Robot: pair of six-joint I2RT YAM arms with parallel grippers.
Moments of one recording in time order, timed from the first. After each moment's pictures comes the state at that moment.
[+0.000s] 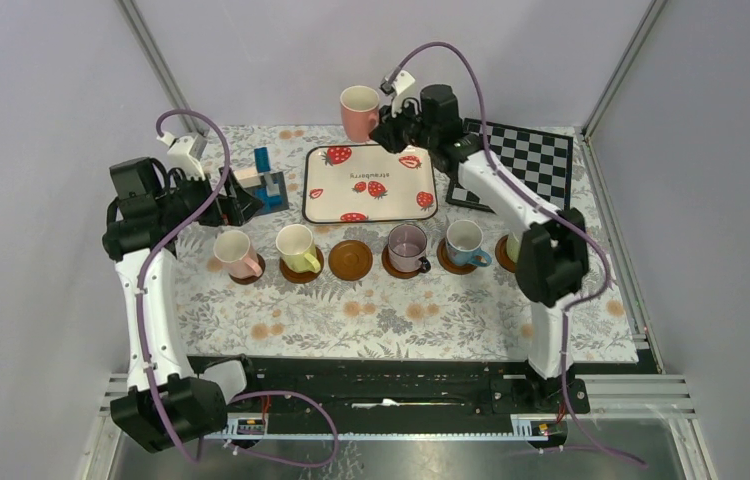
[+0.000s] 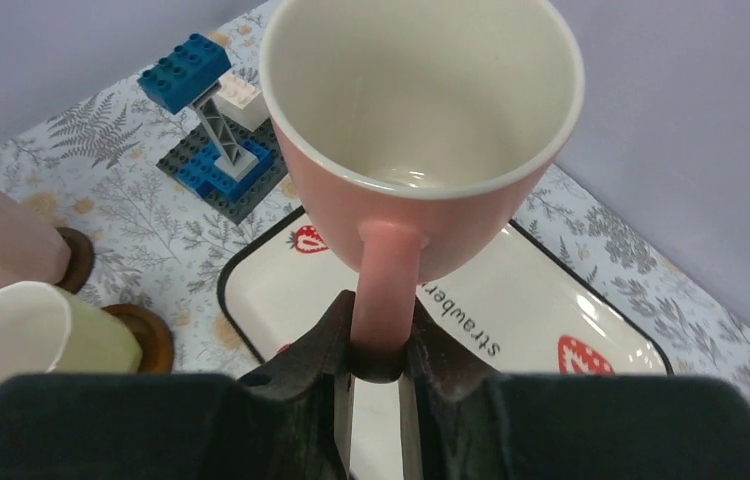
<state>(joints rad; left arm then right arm) 0.33 1.11 1.26 -0.78 0.78 0.05 0.49 2.08 1.90 -0.09 -0.42 -0.08</state>
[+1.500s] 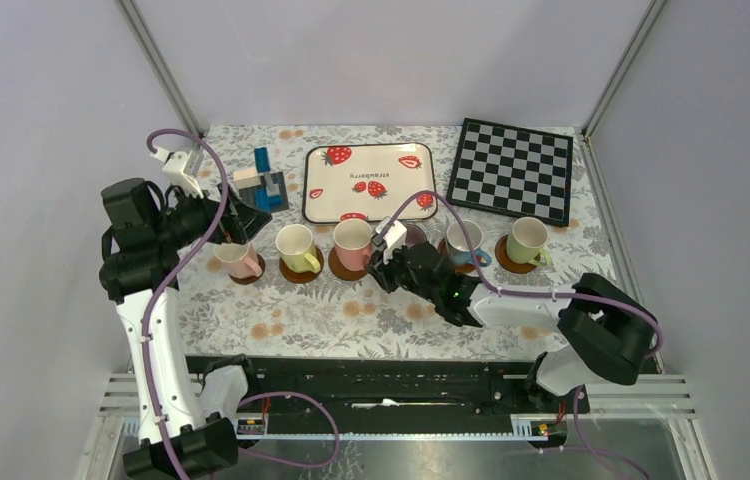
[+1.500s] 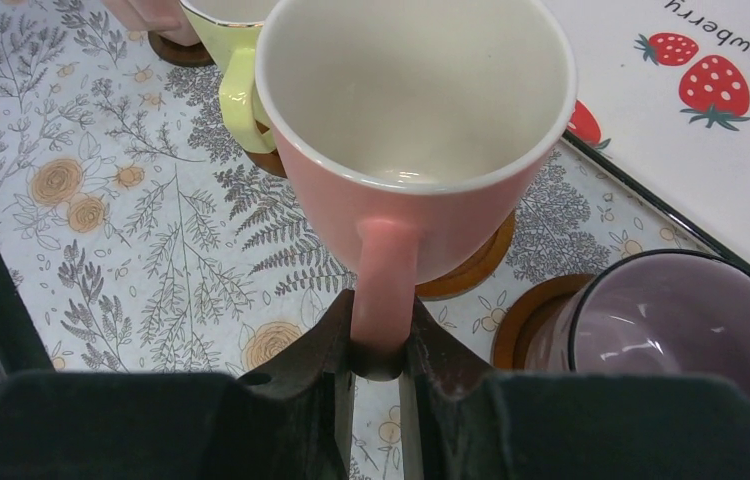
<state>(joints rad) 0.33 0.92 1.21 -0.81 0.86 -0.03 0.97 1.47 0.68 0.49 0.06 0.09</state>
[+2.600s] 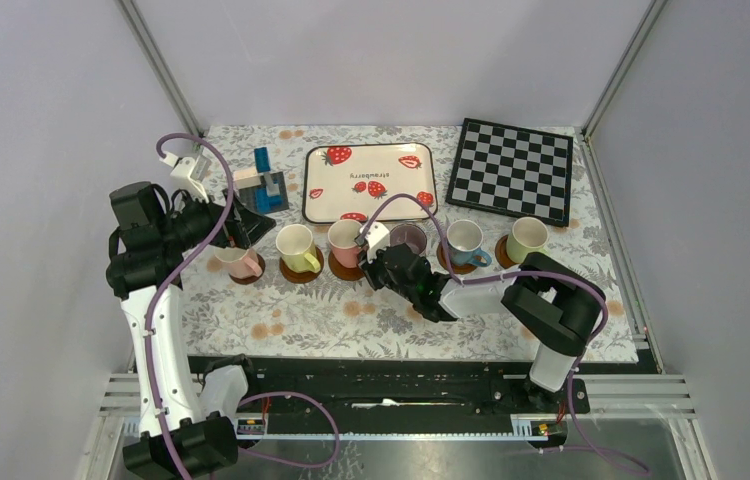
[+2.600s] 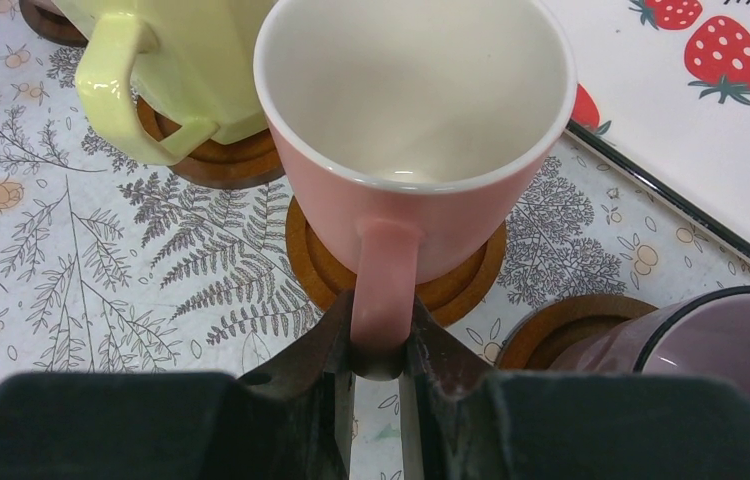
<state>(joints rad) 0.33 0.92 1.15 -0.78 0.91 -0.01 0.98 1.75 0.77 0.62 0.18 0.07</state>
